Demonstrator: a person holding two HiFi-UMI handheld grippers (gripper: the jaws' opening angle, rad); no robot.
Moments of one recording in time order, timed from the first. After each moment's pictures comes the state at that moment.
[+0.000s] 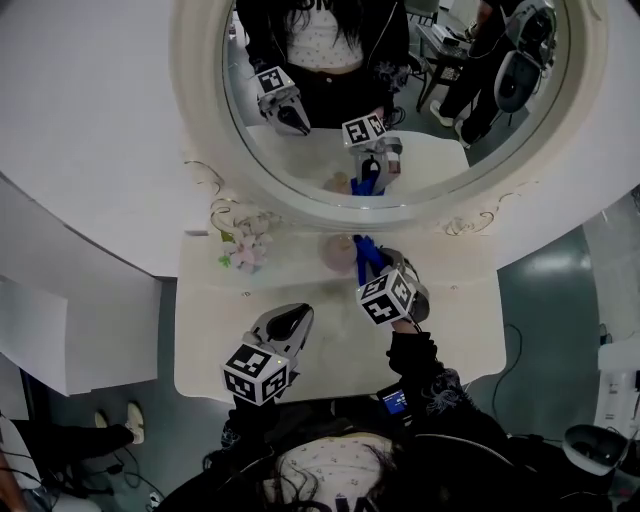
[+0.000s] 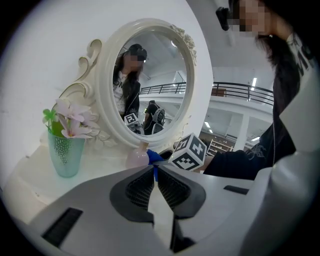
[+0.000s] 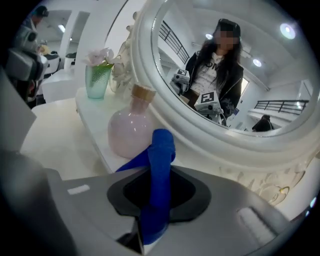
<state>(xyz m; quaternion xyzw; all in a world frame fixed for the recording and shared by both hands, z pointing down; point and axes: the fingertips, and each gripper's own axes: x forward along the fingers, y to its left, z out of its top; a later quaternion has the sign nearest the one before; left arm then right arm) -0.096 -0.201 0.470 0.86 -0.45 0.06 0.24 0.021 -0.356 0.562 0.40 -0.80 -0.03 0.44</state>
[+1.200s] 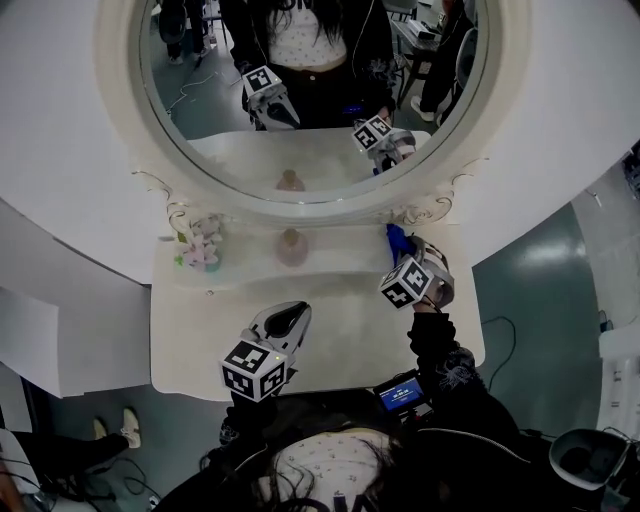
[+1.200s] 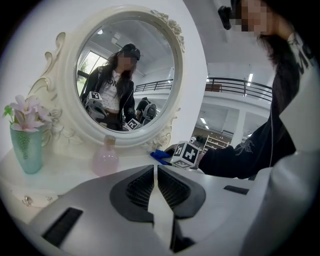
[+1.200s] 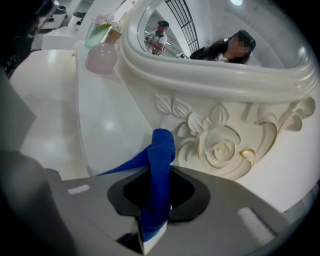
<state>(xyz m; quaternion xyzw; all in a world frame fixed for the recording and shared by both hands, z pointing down) -0.005 -0.206 0.465 0.87 -0.43 0.08 0.23 0.207 -0.400 0.572 0.43 -0.70 -0.13 0.55</state>
